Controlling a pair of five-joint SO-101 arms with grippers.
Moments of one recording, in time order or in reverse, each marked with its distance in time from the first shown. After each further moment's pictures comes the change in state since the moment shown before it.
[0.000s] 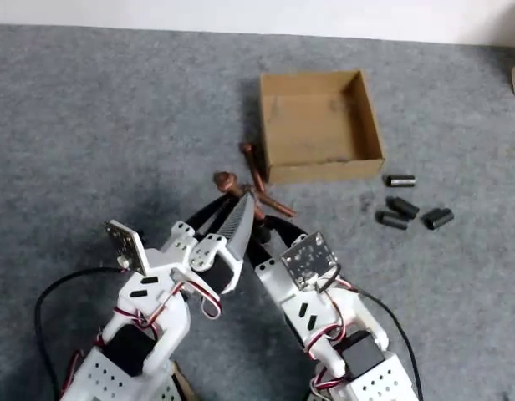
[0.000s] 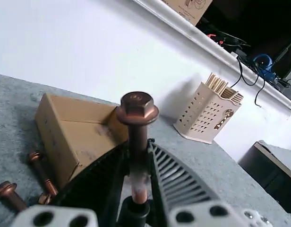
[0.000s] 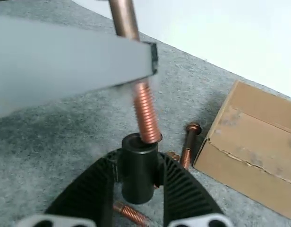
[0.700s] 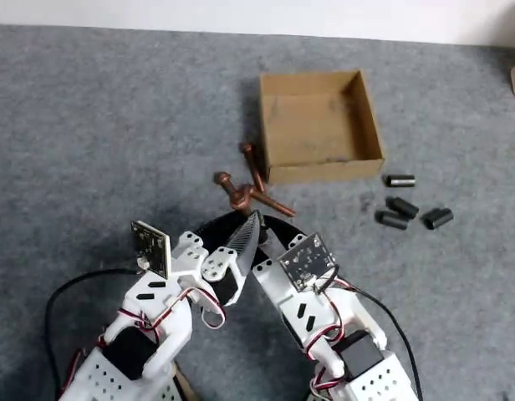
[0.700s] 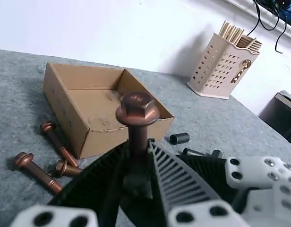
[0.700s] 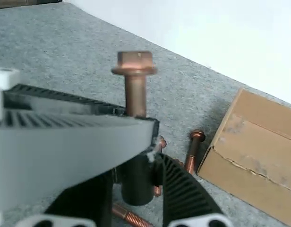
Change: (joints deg) left arm 5.1 -0.4 0.0 11.2 -6.5; right arm -0.7 0.0 0.0 -1.9 0.1
